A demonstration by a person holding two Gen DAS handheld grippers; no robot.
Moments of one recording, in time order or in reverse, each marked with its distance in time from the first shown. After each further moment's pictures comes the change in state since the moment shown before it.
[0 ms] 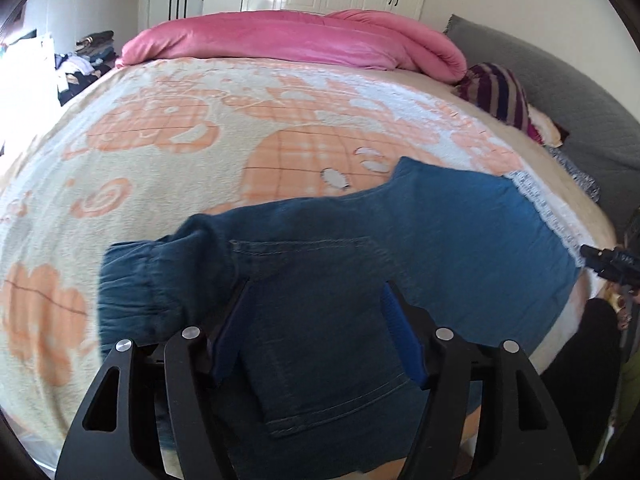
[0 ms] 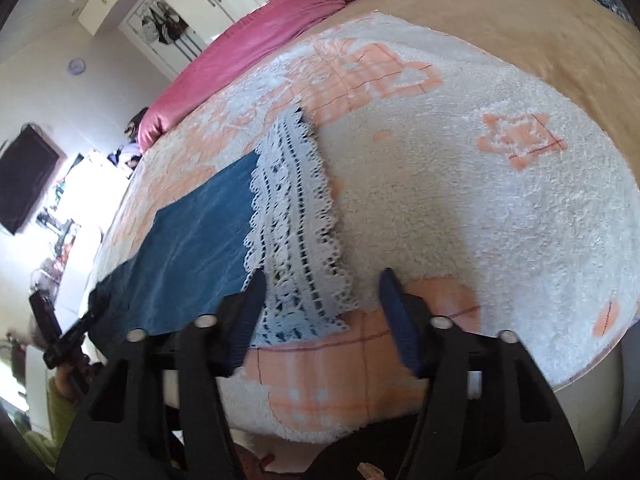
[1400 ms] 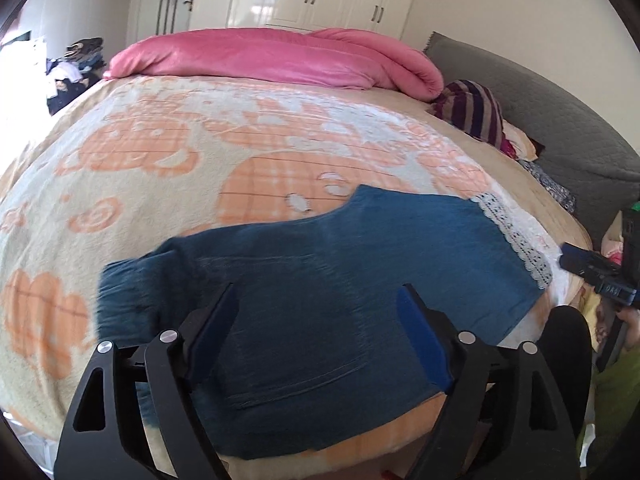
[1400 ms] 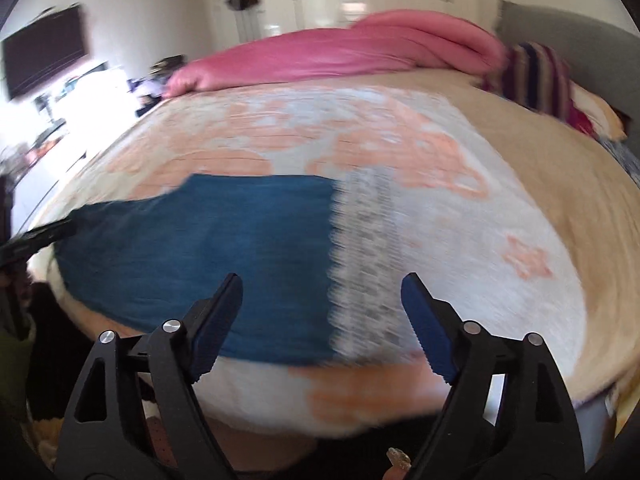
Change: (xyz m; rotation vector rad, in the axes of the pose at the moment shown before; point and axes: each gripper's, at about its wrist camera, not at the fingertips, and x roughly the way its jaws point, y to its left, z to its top) left arm -0.031 -0.022 0.009 -0.005 -0.054 -0.115; right arm -0.012 0.115 -0.023 -0.486 -0.096 -0.146
